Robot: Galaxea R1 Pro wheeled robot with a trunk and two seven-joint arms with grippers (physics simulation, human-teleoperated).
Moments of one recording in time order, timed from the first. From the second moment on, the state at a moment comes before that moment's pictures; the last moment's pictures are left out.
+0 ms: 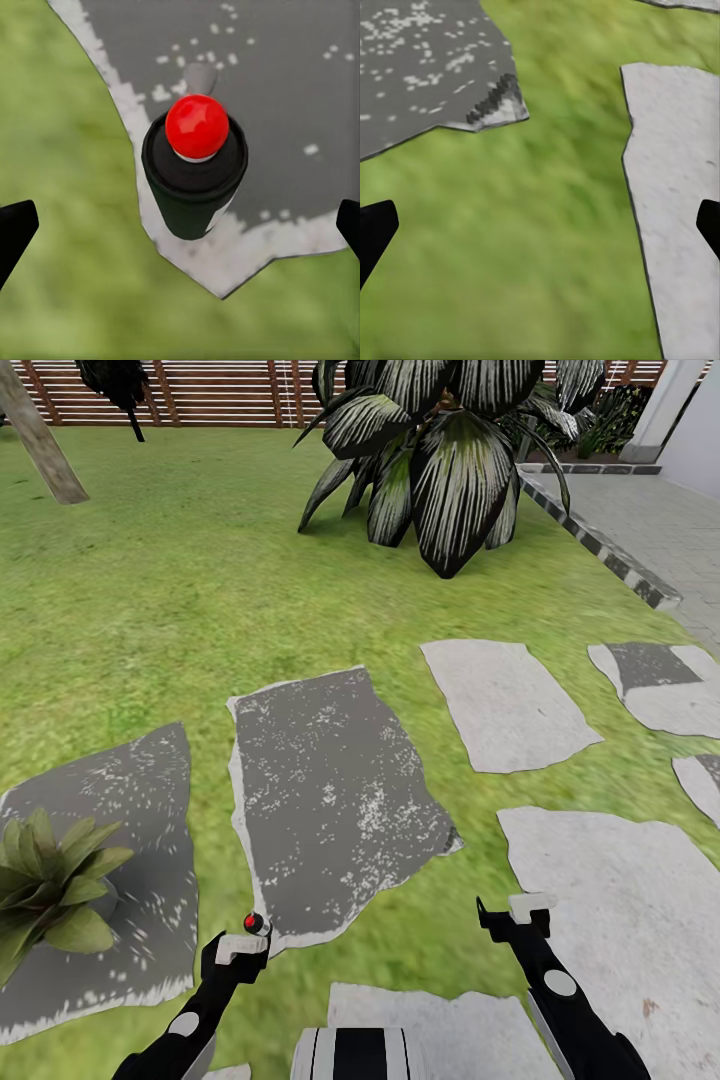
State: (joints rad) left arm -0.48 0.04 -0.12 -0.35 0.05 -0.42 0.00; right arm -0.36 -0.08 -0.02 -0.87 0.12 -0.10 -0.03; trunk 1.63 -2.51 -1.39
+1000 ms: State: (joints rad) left arm -0.48 0.04 -0.12 -0.35 0.05 -0.43 0.00; right arm -0.36 -0.08 -0.02 -0.87 0.12 -0.10 -0.03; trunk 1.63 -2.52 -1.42
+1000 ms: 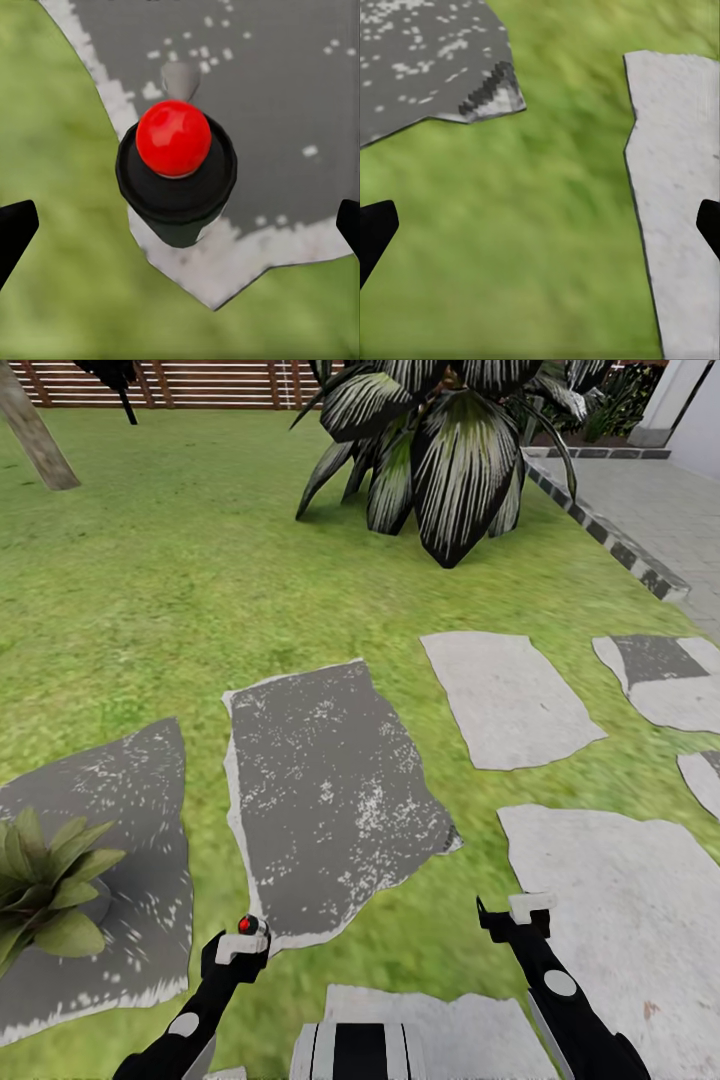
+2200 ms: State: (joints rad) left arm -0.48 0.04 -0.13 -0.35 0.05 -0.43 0.00; right arm -0.36 -0.08 -0.02 -0.87 0.12 -0.10 -0.03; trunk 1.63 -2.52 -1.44
